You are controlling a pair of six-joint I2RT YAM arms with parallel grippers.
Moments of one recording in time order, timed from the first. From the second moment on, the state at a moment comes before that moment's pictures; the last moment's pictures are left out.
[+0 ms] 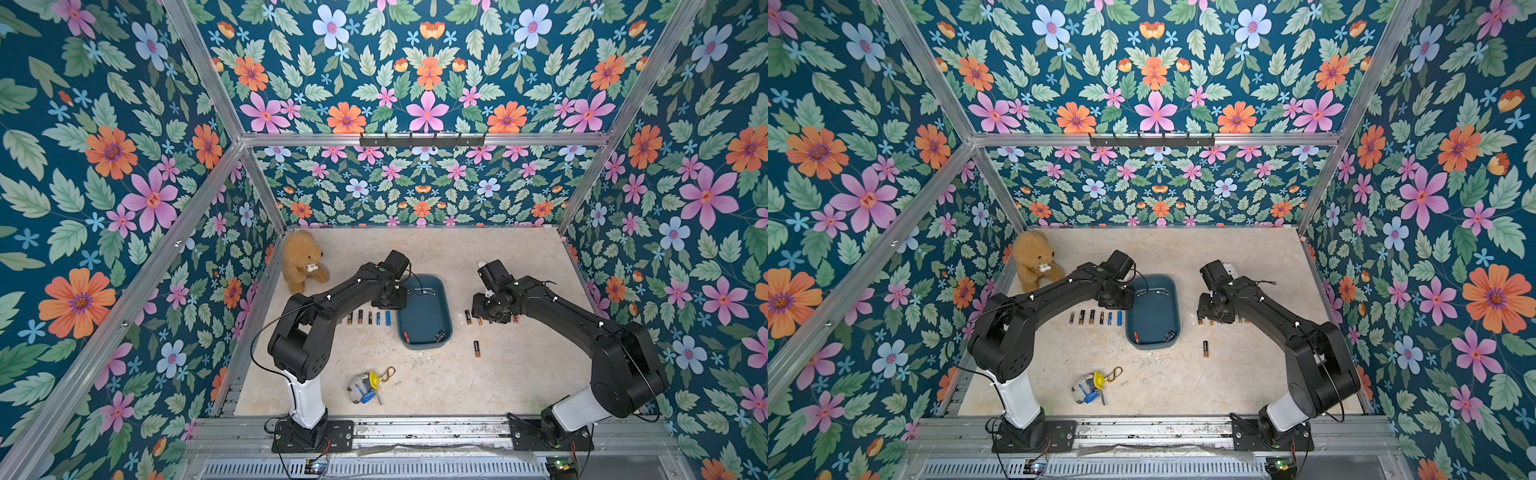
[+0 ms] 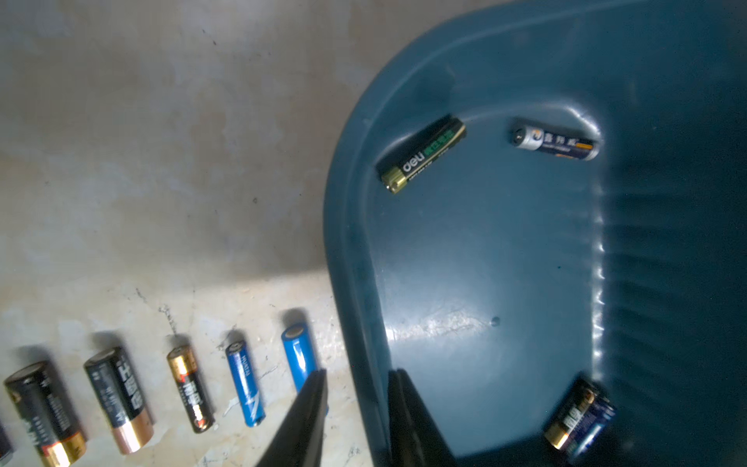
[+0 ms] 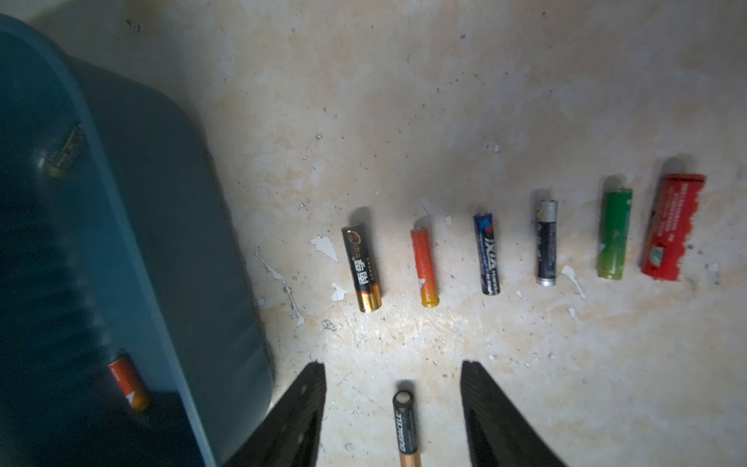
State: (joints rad) left arm -0.59 1.84 1.33 -0.74 0.00 -0.42; right arm 0.48 1.54 1.05 -0.73 0.00 0.60
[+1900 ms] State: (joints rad) left arm -0.49 1.99 1.56 -1.02 0.54 -0.49; right arm 0.43 1.44 1.04 -0.72 0.00 0.60
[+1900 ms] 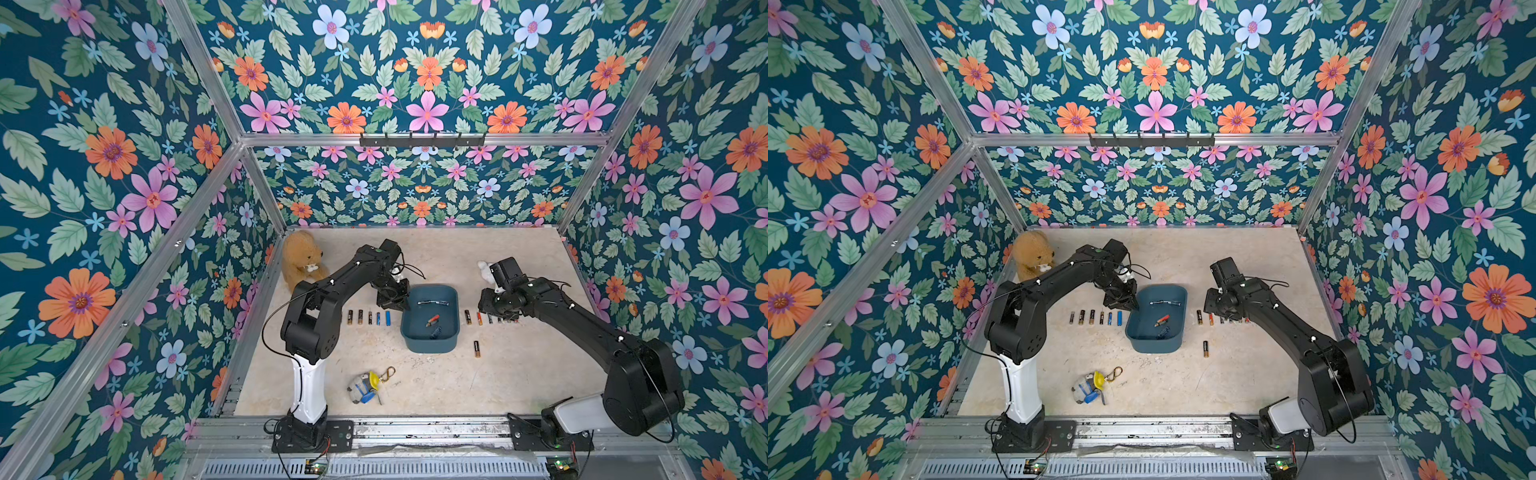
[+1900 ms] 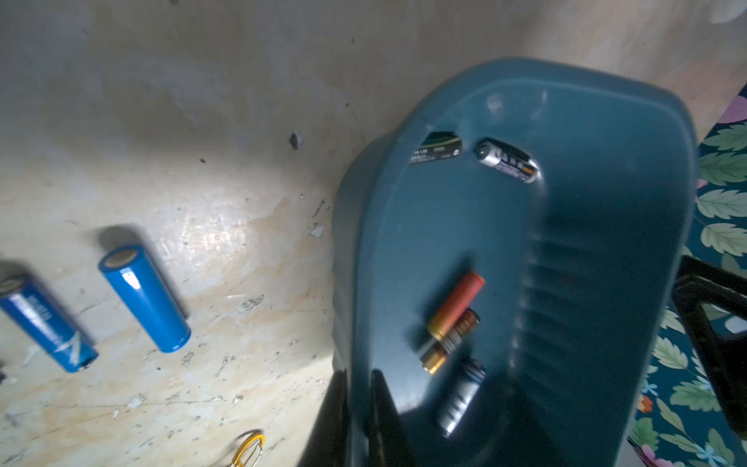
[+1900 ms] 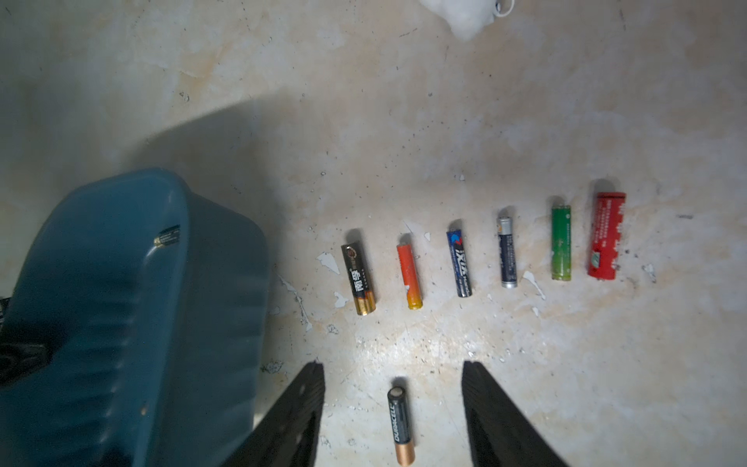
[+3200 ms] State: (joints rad) left arm -0.54 1.87 1.36 -0.75 0.22 -0.65; right arm 0.43 1.45 1.06 -0.74 0.00 0.58
